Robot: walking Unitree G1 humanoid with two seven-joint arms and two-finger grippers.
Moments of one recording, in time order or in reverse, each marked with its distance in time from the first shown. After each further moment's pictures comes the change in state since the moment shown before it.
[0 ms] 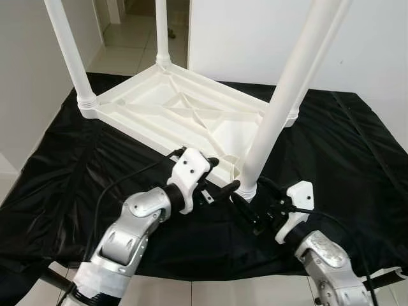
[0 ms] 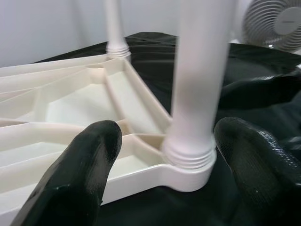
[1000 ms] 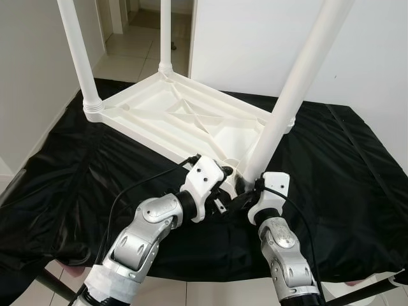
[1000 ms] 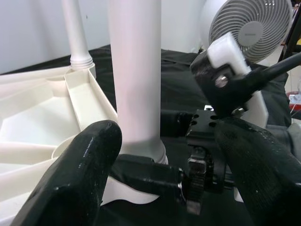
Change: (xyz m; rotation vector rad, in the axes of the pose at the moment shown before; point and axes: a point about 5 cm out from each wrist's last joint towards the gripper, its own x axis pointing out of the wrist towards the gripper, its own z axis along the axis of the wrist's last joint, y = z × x) left arm 0.019 -0.026 -0.005 -0.044 -0.007 -0.099; right arm 0.061 0.008 -0.037 0.101 0.030 -0.428
